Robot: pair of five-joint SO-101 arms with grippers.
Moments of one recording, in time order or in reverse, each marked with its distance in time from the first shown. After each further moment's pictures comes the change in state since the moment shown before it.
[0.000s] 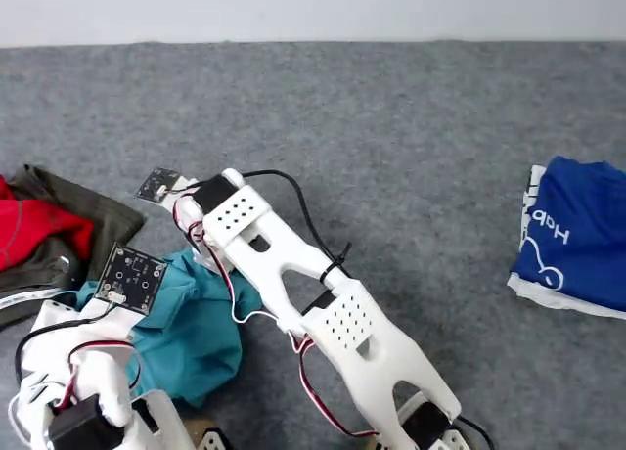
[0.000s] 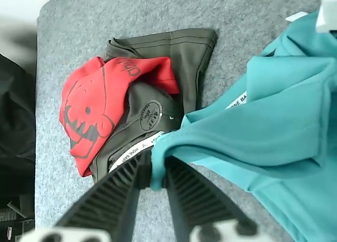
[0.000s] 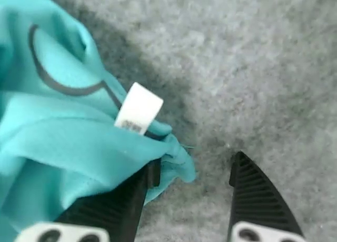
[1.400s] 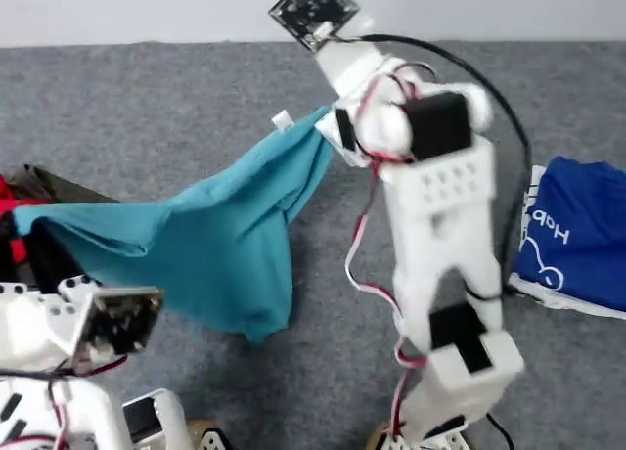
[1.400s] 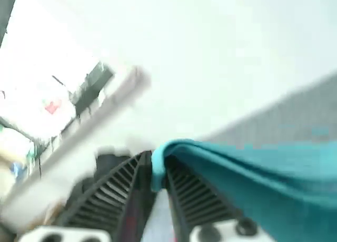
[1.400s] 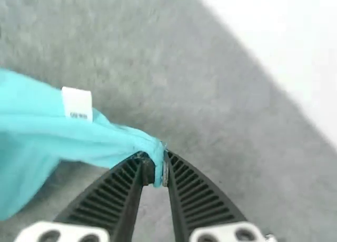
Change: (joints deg) left arm 10.1 0.0 -19.3 -23.8 9.3; right arm 26.0 -53.1 1.5 9.9 11.3
